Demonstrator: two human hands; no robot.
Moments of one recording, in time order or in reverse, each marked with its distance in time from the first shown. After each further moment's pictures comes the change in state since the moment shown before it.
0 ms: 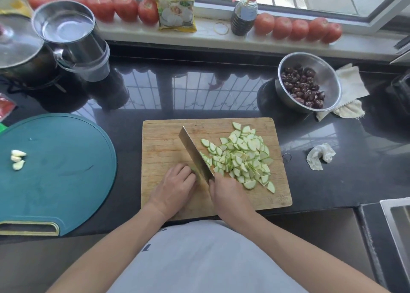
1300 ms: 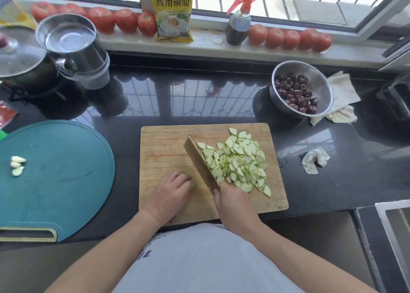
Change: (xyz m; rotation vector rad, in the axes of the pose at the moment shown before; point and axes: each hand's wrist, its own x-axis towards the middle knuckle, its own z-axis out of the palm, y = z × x) left_hand -0.012 -0.010 0.003 -0.033 -0.009 0.045; right_hand -0.016 0.018 -0.003 -0.015 0.007 0.048
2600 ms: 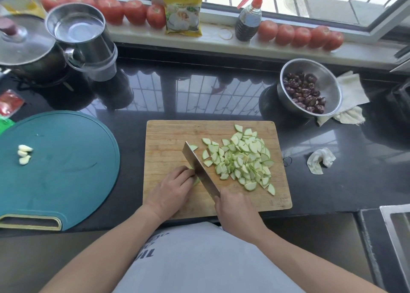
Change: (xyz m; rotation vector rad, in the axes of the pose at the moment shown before) left_hand -0.006 0.002 0.000 0.049 -0.018 0.007; right_hand -0.017 -0.003 0.000 -0.065 -0.091 -0.093
